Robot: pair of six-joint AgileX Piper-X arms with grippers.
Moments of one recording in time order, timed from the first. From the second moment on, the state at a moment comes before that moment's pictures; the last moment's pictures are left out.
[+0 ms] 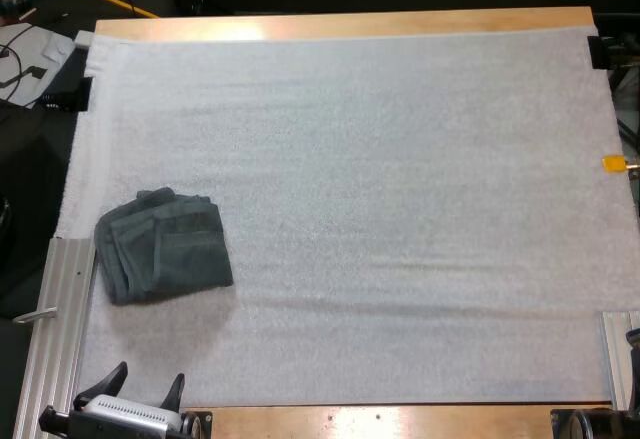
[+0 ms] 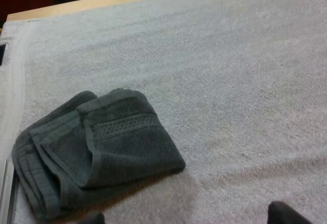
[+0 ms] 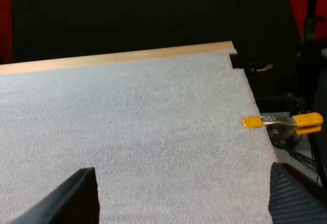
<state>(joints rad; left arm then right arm) 0.01 -0.01 -0.87 1.52 0.16 -1.62 -0.01 -0.02 -0.95 1.35 0.00 -1.81</state>
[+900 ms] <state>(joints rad) 0.01 -0.01 -0.84 1.31 0.16 -1.61 -0.01 -0.02 -0.83 1.10 -0.01 -1.80</state>
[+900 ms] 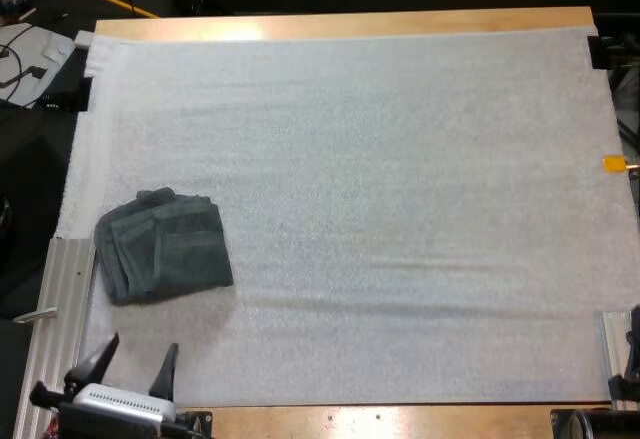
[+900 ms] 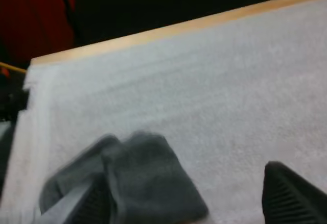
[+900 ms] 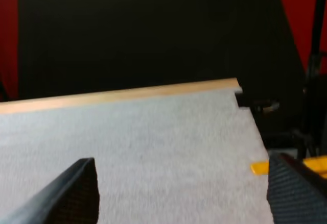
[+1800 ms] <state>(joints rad) 0.01 -0.01 -0.56 1.07 0.17 -1.60 -0.01 -0.01 -0.54 1.00 0.00 -1.77</state>
